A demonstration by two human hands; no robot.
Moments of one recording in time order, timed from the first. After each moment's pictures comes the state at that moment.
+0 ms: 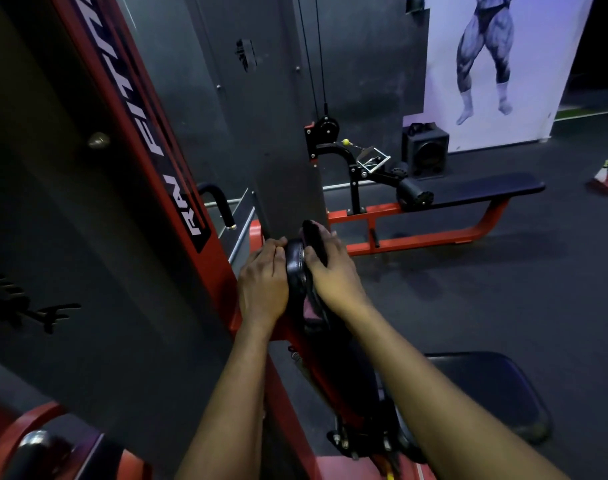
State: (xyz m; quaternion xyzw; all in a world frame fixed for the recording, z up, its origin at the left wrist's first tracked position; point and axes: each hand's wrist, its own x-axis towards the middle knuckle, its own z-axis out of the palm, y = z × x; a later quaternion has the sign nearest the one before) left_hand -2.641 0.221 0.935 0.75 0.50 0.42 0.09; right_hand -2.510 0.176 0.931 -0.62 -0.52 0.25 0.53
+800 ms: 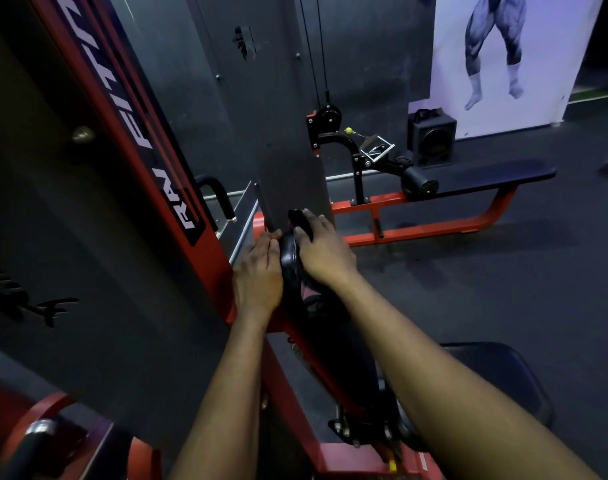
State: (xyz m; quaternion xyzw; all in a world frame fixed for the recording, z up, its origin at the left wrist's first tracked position) left_hand -2.639 0.220 0.934 0.75 0.53 0.39 0.07; right_hand -2.503 0.197 0.955 -0.69 -0.55 0.23 0.42
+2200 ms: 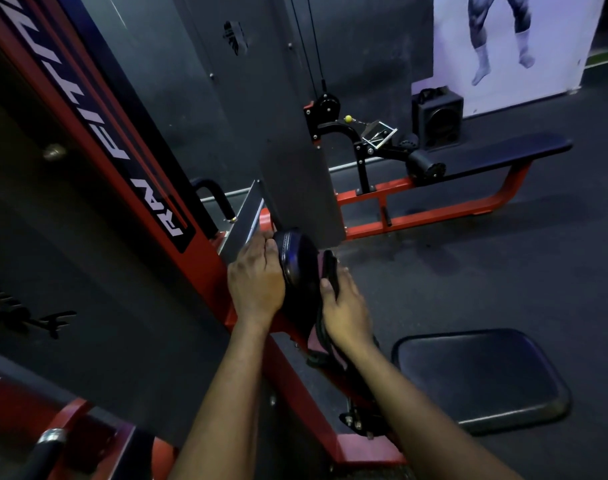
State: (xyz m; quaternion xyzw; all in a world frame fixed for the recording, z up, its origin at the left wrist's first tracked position) left_hand -2.624 0.214 0.935 0.75 0.55 0.37 0.02; right_hand -2.506 0.150 0.843 -0.68 -0.44 0.28 0.51
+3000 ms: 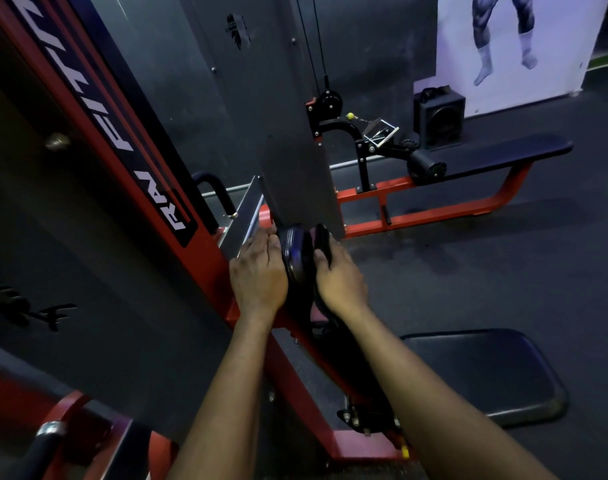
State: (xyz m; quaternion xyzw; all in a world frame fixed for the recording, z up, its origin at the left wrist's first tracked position) left_hand -2.619 0.200 0.948 0.73 0.54 0.42 0.05; right_hand -2.495 0.182 0.880 -0.67 -0.47 0.27 0.50
